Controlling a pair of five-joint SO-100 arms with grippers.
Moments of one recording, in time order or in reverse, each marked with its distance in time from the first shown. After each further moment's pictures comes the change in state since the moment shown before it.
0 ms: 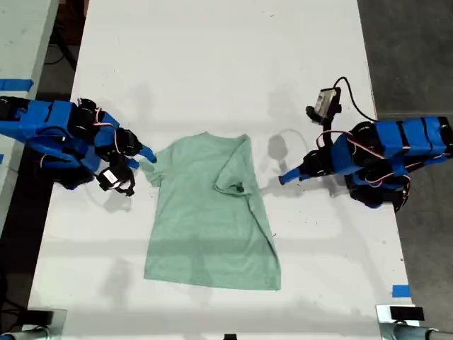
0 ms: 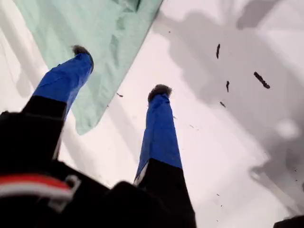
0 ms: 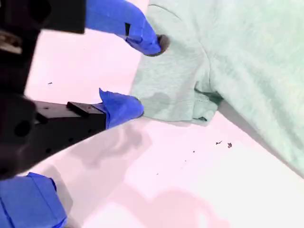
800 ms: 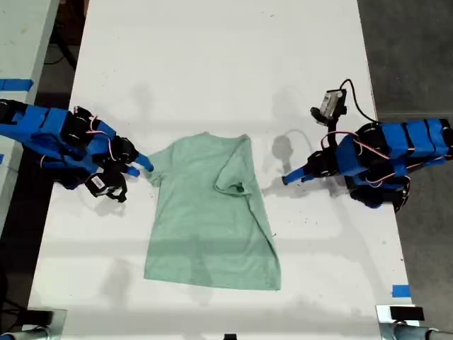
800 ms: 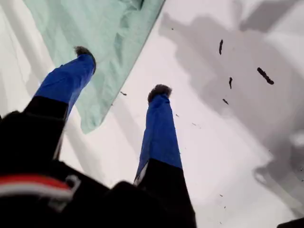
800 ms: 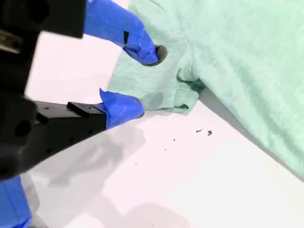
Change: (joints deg) arm 0 5.7 14.6 13.7 -8.3 -4.0; arm 1 -1.1 6.5 4.1 0.1 1.8
